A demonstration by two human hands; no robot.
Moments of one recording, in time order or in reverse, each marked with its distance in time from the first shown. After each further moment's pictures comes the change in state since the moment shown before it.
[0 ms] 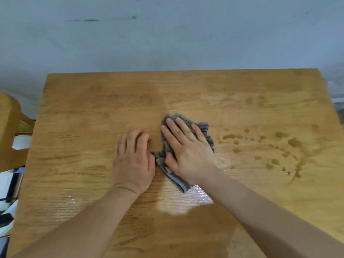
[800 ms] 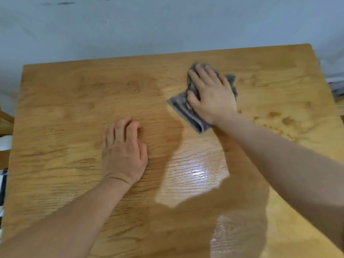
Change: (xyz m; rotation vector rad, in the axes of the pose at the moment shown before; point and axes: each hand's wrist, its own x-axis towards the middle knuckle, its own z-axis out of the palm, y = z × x) left_hand 0.001 0.002 0.003 0.019 0.040 0.021; right_hand 0.051 0.100 -0.028 -0.055 0.070 0.296
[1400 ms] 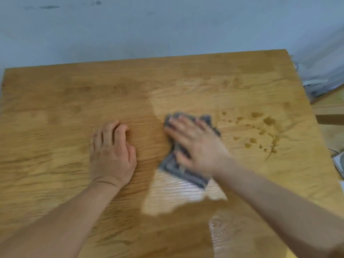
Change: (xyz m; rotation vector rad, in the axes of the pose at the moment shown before) left_hand 0.002 0.001 0.001 -0.002 0.035 0.020; right_hand -0.106 -0.014 0.005 -0.003 -0.101 -0.335
